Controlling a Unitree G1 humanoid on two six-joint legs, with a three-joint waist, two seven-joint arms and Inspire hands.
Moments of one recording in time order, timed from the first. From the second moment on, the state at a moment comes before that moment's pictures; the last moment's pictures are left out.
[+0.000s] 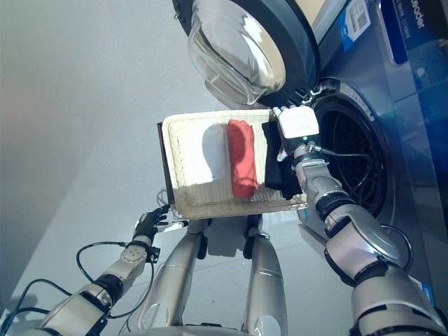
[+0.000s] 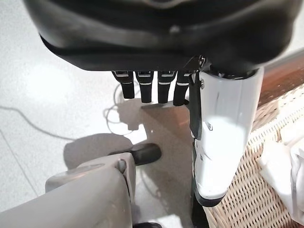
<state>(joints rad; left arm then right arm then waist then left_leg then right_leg) -0.36 0.28 -0.50 1.09 -0.36 -0.21 0.24 -0.96 -0.58 0.82 1.12 -0.62 0.05 -0.51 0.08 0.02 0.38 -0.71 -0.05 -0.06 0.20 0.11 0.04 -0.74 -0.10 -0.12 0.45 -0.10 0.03</state>
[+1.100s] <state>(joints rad) -0.39 0.32 -0.50 0.95 -0.41 -0.27 0.26 -1.09 -0.61 0.91 1.33 -0.64 0.10 -0.54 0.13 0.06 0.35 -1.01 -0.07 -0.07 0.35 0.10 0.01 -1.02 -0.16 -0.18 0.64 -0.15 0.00</state>
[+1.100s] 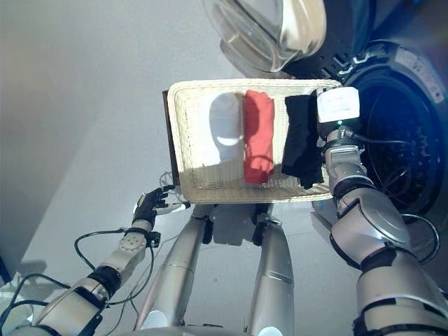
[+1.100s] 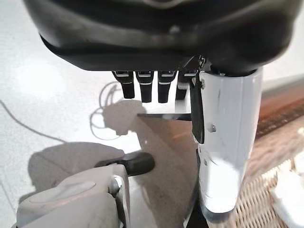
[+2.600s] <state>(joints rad) -0.44 0.35 -0.49 0.99 -0.43 -0.27 0.31 -1.13 -0.54 0.88 1.28 -0.62 0.09 -0.61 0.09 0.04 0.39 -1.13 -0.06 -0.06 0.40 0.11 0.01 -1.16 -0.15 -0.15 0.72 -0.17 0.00</state>
